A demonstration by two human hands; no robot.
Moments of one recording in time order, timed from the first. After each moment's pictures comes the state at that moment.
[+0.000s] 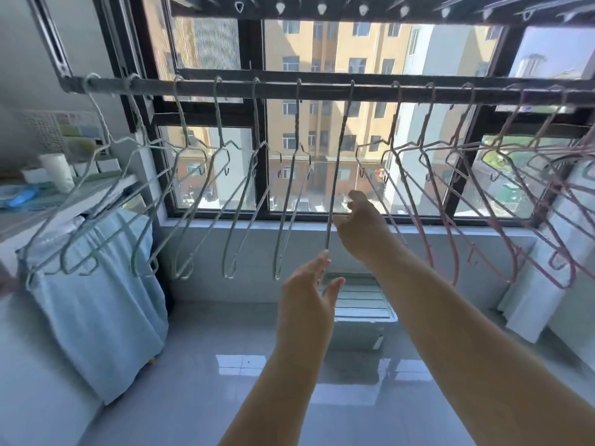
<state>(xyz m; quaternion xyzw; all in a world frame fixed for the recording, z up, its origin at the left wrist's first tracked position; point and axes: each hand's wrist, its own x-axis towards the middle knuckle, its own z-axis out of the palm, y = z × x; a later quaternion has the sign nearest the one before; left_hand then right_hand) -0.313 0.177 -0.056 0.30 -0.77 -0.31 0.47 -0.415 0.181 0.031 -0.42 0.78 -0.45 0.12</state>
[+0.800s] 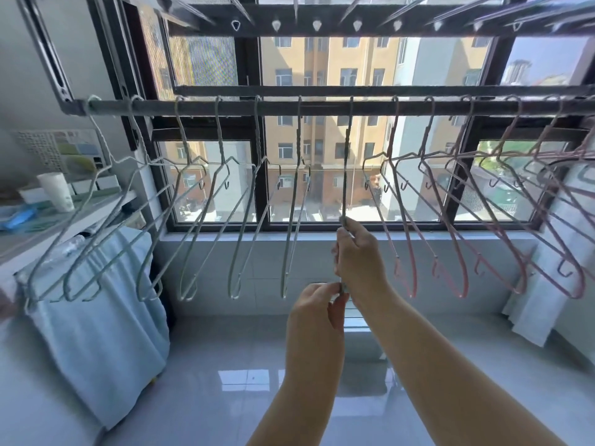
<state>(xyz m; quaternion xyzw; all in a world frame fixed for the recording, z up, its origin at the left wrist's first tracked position) -0.303 0.174 -0.055 0.28 -0.78 -0.27 0.49 -0.396 0.161 -0.005 -0.35 0.62 -0.68 0.18</state>
